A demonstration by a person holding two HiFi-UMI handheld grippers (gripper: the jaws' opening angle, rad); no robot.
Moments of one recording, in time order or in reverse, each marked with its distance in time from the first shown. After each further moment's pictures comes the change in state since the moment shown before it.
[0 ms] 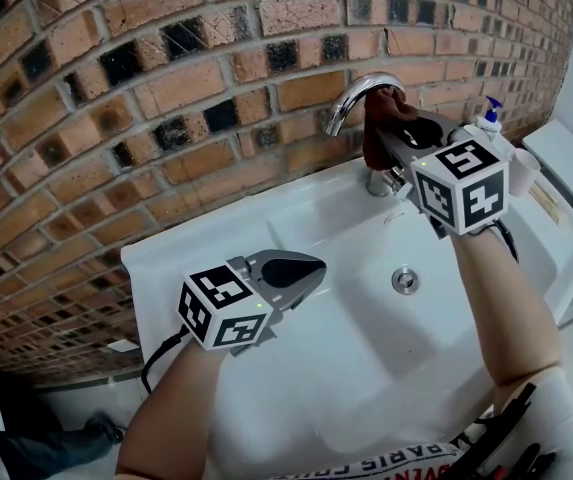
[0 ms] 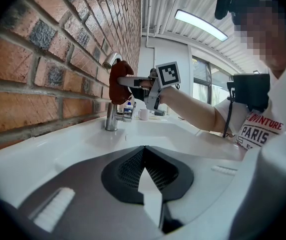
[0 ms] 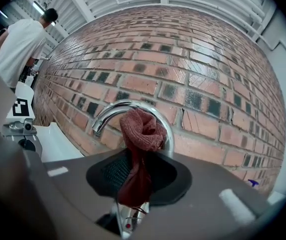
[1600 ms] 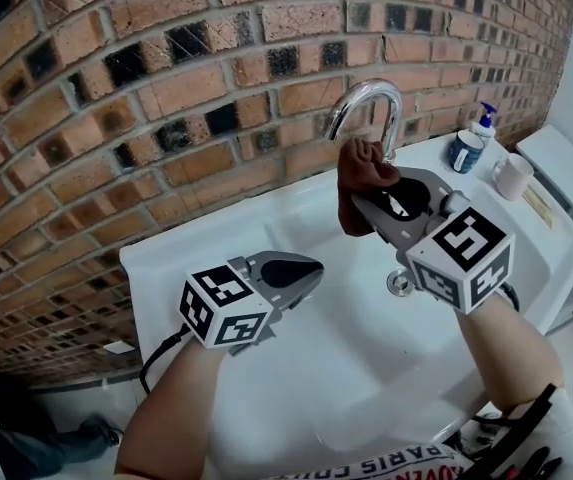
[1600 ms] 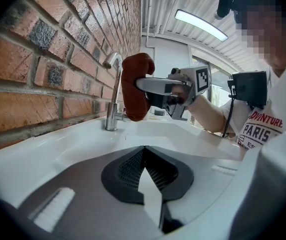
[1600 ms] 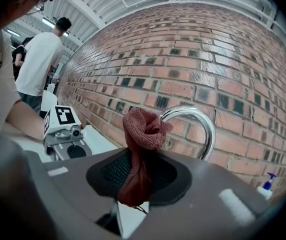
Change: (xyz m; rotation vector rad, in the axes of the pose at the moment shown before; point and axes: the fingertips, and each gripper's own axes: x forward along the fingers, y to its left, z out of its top) left arm 0.000 0.000 -0.001 -0.001 0.005 -0.001; right arm -0.051 0.100 -0.002 -0.017 0.011 0.239
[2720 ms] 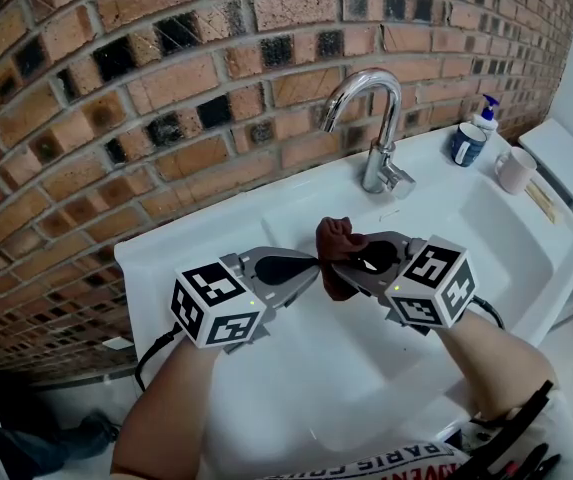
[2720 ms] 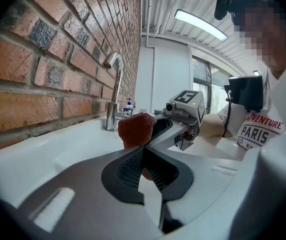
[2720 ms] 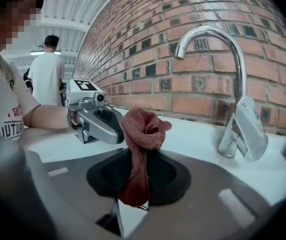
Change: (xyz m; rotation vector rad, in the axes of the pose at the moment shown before) left arm 0.000 0.001 0.001 0.001 -0.004 0.000; right arm 0.018 0.077 -0.108 0.235 0.187 0.322
